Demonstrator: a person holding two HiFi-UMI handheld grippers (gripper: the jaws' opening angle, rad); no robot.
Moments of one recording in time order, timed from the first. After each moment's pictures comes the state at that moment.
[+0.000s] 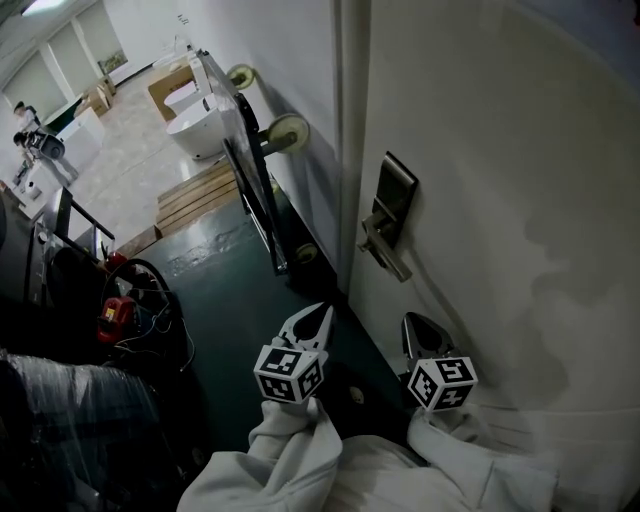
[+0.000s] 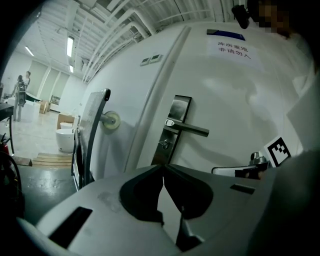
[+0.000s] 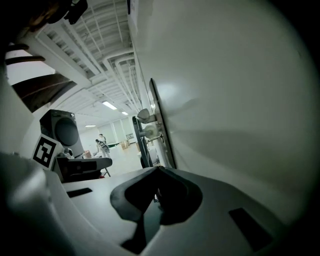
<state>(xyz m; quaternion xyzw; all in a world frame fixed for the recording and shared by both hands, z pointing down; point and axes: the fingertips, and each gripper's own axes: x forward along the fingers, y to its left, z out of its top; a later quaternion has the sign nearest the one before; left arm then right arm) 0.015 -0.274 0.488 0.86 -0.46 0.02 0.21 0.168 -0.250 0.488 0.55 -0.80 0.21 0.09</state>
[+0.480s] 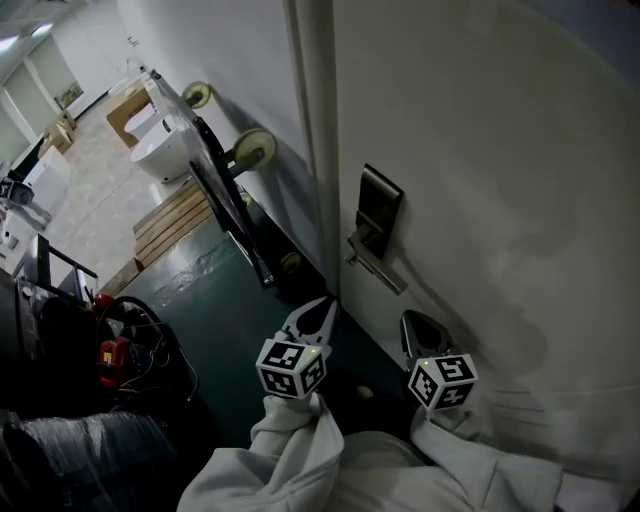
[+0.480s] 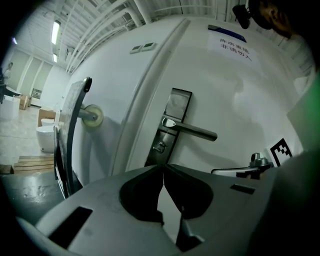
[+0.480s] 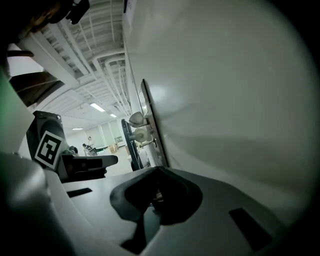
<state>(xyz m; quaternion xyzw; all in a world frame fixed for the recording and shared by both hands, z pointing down) 0.035 -0.319 0.479 0.90 -0.38 0.04 0.22 0.167 -0.266 0.480 0.61 -0.76 0.22 0.08</state>
